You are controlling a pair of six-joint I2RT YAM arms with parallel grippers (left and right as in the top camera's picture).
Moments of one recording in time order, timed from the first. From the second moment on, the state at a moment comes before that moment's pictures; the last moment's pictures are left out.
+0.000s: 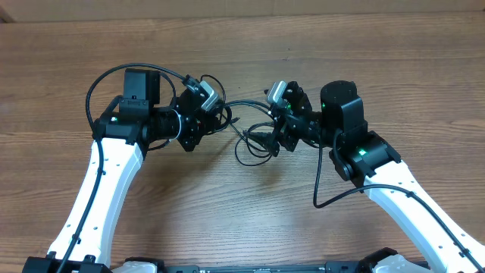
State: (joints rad) left arm -0.12 1.43 1.17 -0.76 0.72 0.52; right arm 0.44 1.32 0.95 -0.09 -0.60 -0.37
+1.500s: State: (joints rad) left arm -0.29 1.43 1.17 -0.77 0.82 0.85; right arm 0.45 1.32 0.95 -0.10 -0.85 -0.52
